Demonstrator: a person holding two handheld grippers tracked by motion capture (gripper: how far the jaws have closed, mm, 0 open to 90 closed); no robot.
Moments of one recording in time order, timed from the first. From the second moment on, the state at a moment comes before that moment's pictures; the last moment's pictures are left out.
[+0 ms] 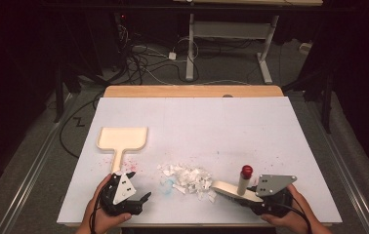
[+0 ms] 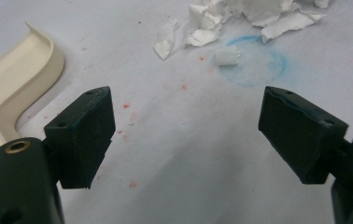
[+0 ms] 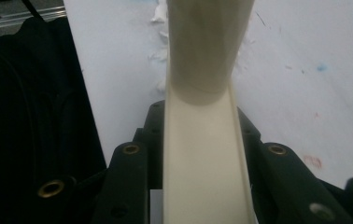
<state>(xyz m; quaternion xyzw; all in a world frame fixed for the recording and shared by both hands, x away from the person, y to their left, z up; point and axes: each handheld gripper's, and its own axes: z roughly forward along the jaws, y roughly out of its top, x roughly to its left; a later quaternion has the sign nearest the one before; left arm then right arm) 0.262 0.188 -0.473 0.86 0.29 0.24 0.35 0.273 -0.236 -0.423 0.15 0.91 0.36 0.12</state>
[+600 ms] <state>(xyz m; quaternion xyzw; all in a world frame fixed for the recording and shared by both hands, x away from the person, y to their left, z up) 0.264 0.189 -0.475 0.86 0.29 0.23 0.35 0.310 -0.179 -0.419 0.14 0.90 0.40 0.13</state>
